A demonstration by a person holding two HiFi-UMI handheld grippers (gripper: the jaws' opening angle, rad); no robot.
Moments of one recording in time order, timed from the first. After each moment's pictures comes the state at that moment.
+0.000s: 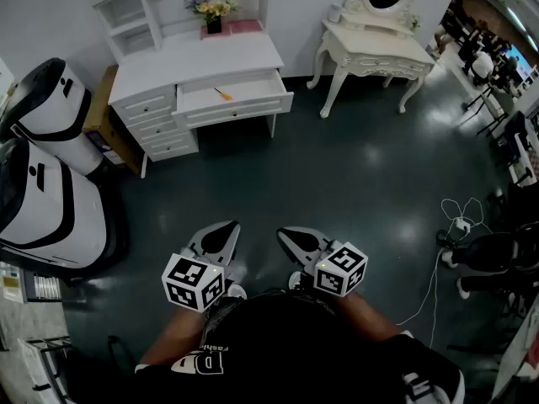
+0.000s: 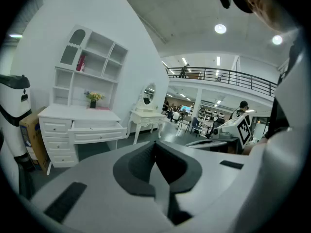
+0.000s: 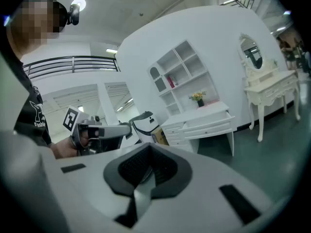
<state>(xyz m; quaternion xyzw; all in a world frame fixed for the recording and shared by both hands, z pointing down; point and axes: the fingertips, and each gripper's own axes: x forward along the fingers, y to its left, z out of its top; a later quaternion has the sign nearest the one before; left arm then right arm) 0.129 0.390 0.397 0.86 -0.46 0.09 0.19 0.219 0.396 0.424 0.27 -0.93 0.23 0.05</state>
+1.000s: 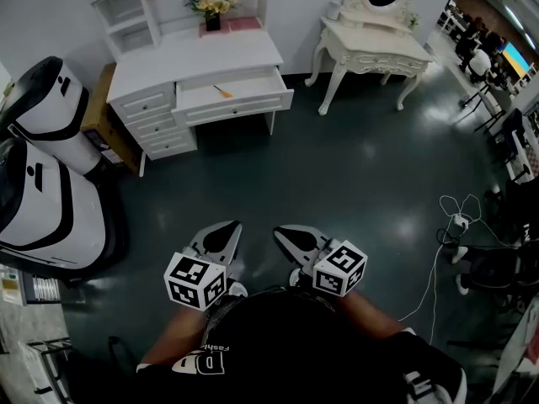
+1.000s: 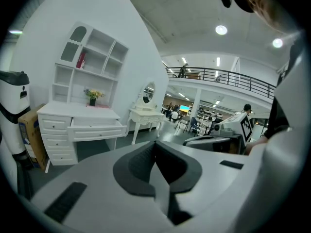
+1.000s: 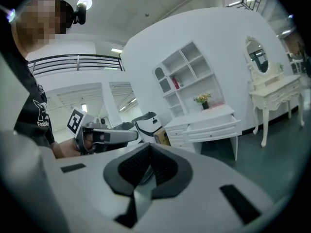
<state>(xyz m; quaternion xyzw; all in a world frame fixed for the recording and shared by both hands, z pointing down) 0.118 0.394 0.406 0.87 -0.45 0.09 0.20 0.195 0.405 0.414 0.26 -0.94 0.21 0.05</state>
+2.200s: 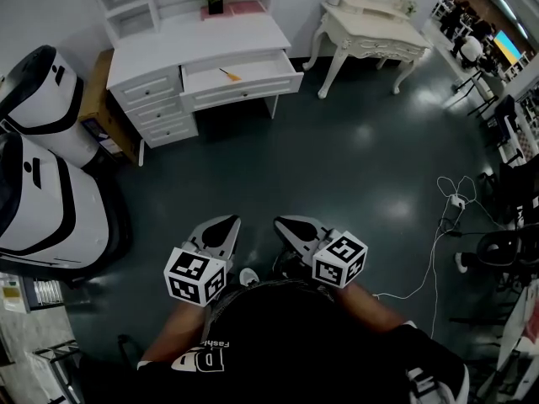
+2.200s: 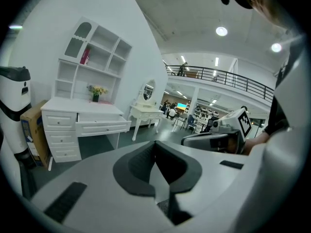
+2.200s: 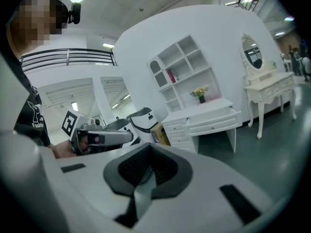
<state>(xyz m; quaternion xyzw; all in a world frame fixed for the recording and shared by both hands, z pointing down) 0.016 0.418 0.428 0.87 -0.43 0.10 0.21 0.098 0.423 0.433 0.30 -0.92 0.23 0.07</state>
